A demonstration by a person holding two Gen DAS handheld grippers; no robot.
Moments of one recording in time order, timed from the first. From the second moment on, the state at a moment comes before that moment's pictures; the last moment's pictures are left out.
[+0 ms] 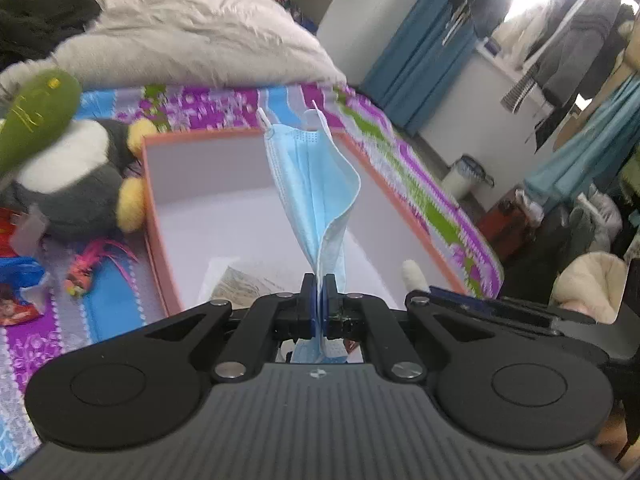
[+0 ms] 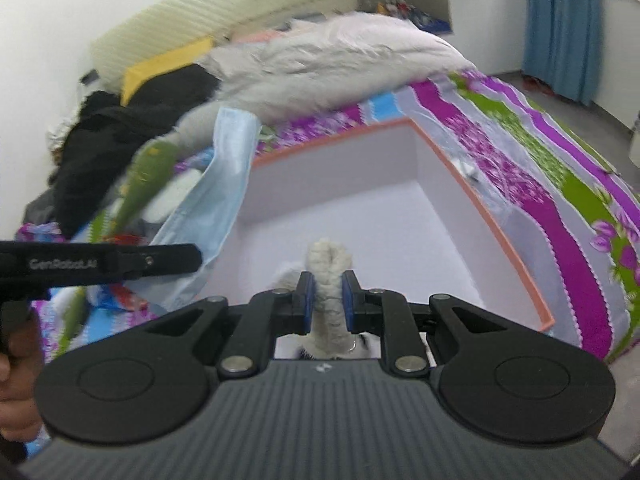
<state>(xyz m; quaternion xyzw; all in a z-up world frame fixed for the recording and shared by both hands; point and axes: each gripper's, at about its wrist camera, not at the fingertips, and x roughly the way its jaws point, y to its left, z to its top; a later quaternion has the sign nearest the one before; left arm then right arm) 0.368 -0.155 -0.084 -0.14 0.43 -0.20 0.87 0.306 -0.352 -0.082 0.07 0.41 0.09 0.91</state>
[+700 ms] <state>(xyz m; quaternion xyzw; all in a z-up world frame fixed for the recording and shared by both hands) 0.392 -0.162 -0.139 -0.12 0.49 -0.19 0.84 0.328 -0.371 -0.141 0.08 0.46 0.06 0.88</state>
